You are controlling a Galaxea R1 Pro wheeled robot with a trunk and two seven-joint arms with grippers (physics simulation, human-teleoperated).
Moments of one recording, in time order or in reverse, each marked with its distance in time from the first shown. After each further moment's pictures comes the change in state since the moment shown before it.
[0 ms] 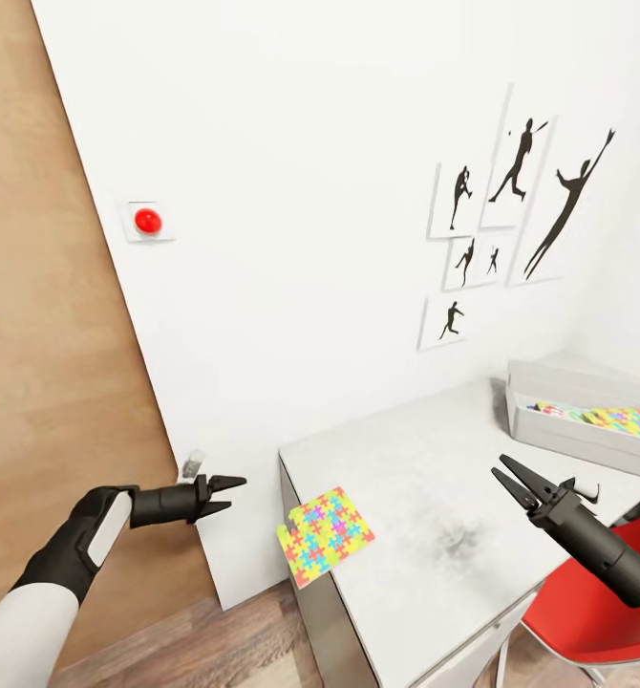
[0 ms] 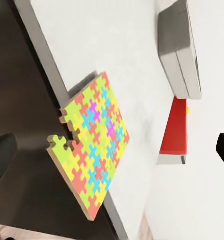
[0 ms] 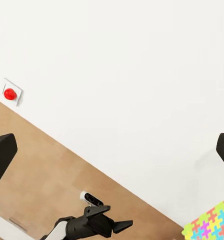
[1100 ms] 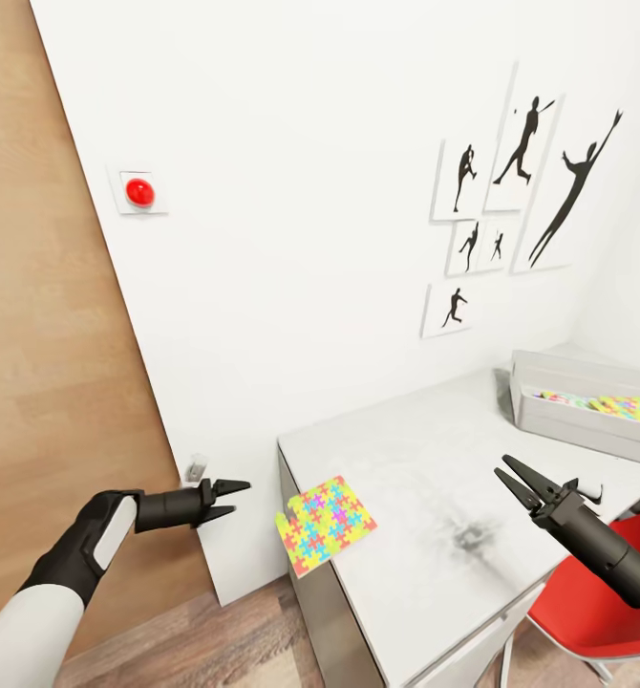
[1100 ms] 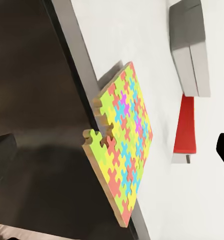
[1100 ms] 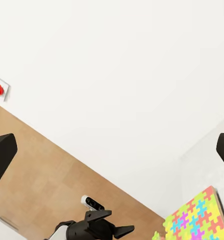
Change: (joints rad) left arm 0.001 -0.014 -0.003 0.032 -0.005 -0.016 -0.001; right arm 0.000 -0.003 -0.009 0.004 0.000 -0.003 -0.001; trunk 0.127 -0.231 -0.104
